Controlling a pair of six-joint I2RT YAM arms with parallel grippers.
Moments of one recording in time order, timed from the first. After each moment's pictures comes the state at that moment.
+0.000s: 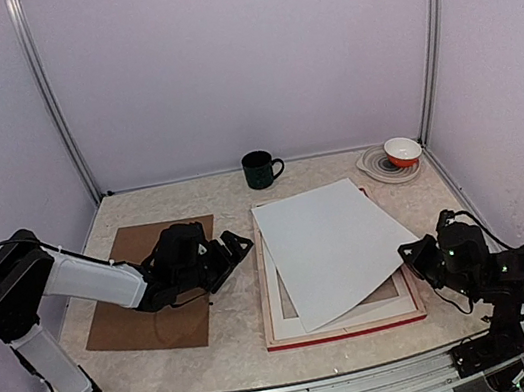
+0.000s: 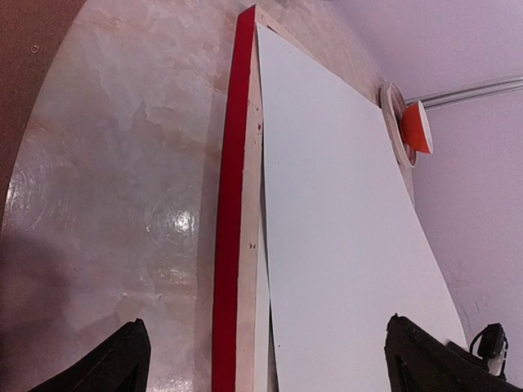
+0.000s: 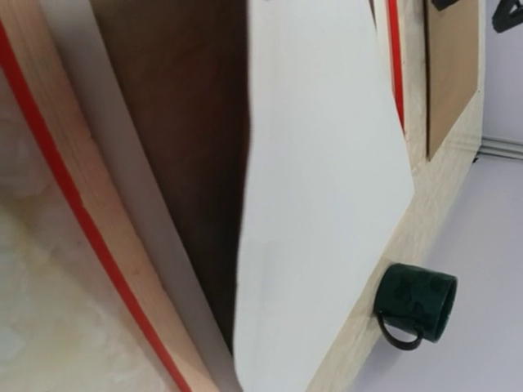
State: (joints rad) left arm -0.77 1.71 0.73 0.46 -0.02 -1.09; right arm 0.85 0.73 0.21 0.05 0.46 1.28
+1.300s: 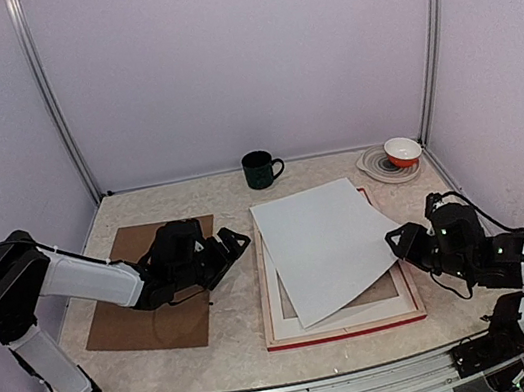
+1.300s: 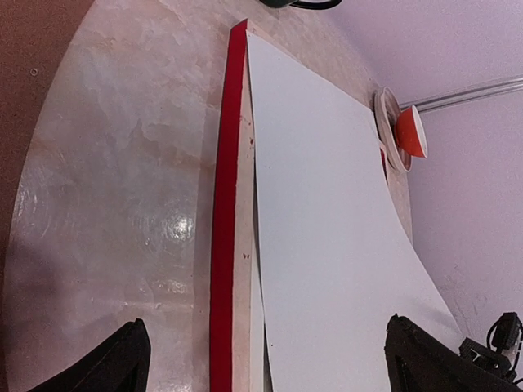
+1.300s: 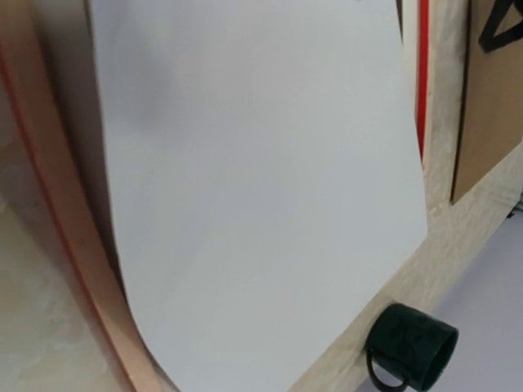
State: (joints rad) left arm -0.75 1.69 0.73 0.46 -0.02 -1.07; right arm 0.82 0.82 0.34 -0.03 0.39 1.07
